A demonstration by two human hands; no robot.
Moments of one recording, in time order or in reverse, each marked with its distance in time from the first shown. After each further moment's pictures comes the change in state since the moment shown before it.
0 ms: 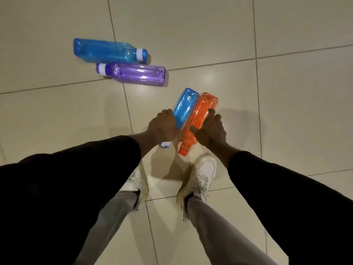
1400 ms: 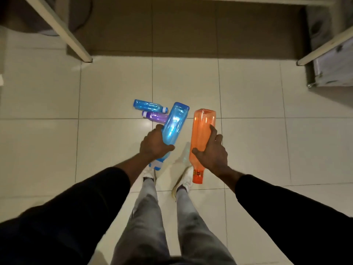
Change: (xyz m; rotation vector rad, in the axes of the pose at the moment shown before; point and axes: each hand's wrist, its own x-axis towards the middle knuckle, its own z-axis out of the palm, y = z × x) left_hand -0.420 0.066 -0.294 -0.389 0.330 -0.061; right_hand -0.374 -0.135 -0.326 -0.035 0.177 -0.220
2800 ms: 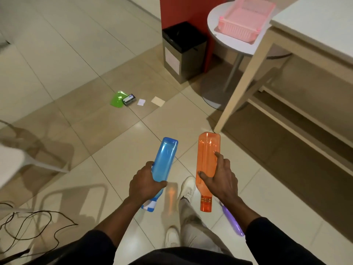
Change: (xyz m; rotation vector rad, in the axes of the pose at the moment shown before) left_hand -0.192 -0.328 -0.326 -0.349 0.649 -0.627; right_hand -0.065 -0.538 0.076 -0.233 -0.165 -0.839
